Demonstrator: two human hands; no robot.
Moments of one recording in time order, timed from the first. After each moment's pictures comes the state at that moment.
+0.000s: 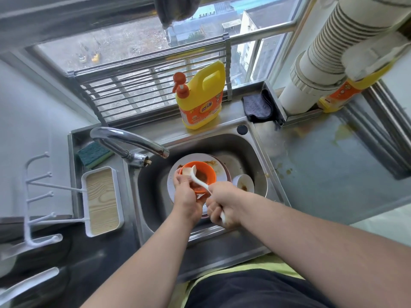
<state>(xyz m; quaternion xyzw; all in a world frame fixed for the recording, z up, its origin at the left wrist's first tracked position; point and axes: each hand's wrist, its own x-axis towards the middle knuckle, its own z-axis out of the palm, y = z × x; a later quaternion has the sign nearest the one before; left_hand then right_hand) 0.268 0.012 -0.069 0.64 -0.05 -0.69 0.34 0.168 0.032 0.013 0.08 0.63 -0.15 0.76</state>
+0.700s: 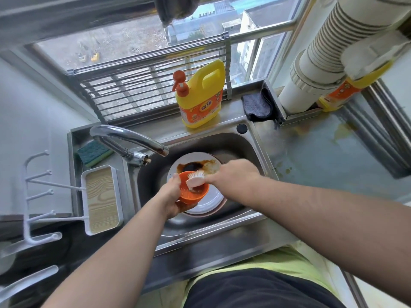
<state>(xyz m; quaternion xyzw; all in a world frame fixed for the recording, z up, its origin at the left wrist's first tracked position) 0.318 -0.019 -0.081 0.71 -0.14 -0.68 0.11 0.129 0.010 0.021 -0.80 0.53 0.26 0.14</state>
